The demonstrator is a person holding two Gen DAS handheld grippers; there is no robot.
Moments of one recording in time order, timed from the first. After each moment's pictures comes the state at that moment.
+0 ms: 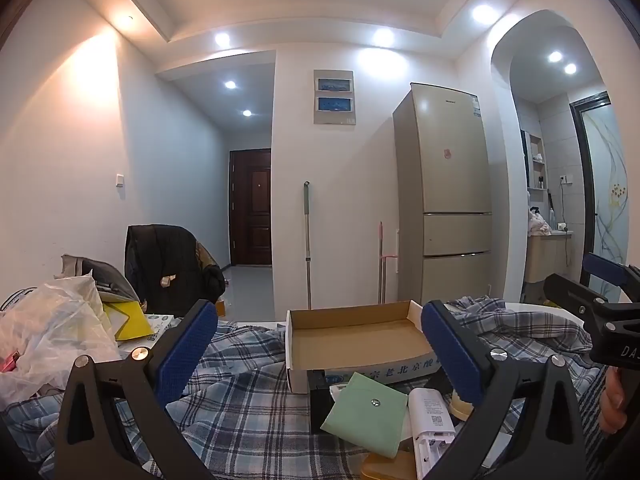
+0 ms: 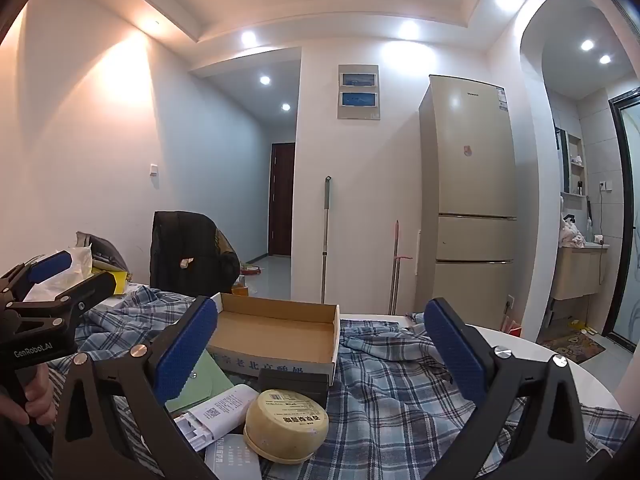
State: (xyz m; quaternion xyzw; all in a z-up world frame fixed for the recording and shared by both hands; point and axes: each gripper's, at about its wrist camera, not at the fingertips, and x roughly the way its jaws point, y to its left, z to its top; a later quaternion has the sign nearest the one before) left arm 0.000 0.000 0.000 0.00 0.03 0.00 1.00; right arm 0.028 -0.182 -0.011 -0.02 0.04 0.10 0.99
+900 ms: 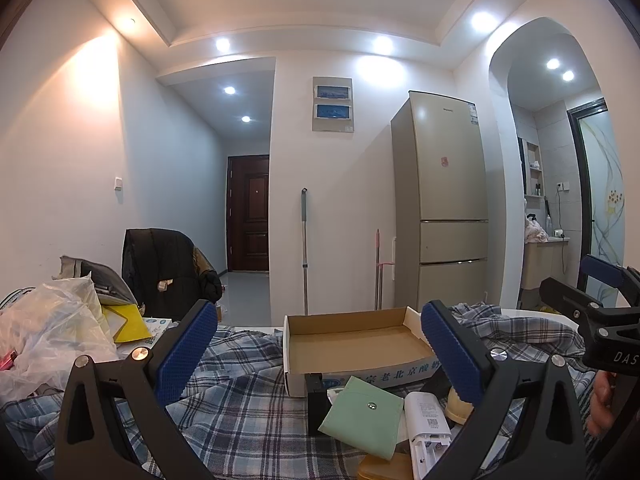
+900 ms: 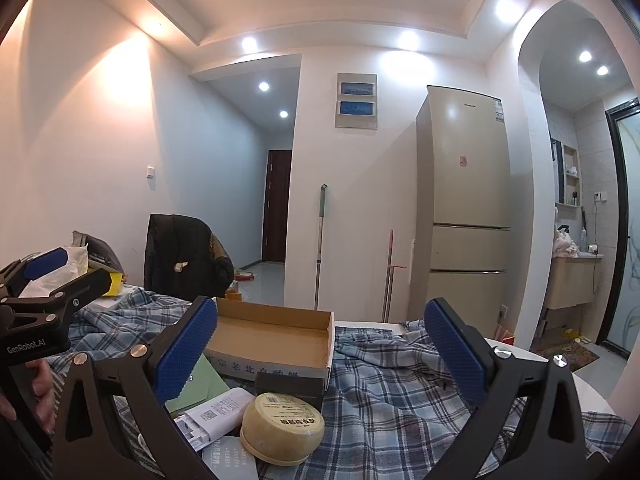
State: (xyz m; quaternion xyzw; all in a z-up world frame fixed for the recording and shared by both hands) left arm -0.011 0.002 0.006 0.00 0.02 -0.01 1.00; right arm 0.020 -0.180 -0.005 -0.03 0.02 0.09 1.00
